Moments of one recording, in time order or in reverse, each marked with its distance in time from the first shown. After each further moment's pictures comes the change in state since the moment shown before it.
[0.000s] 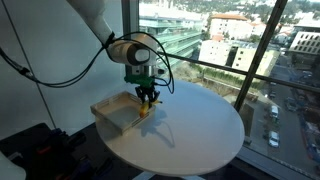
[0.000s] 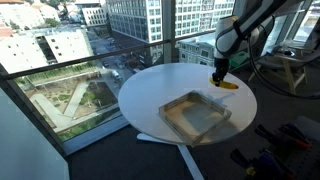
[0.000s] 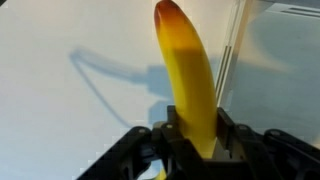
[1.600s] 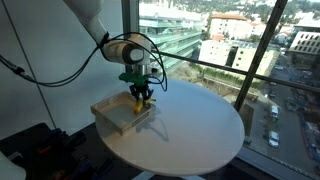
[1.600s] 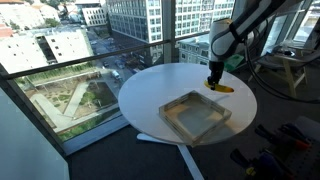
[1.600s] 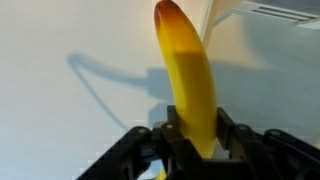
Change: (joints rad) arm 0.035 0.002 0.038 -0.012 -0.002 0.000 0.022
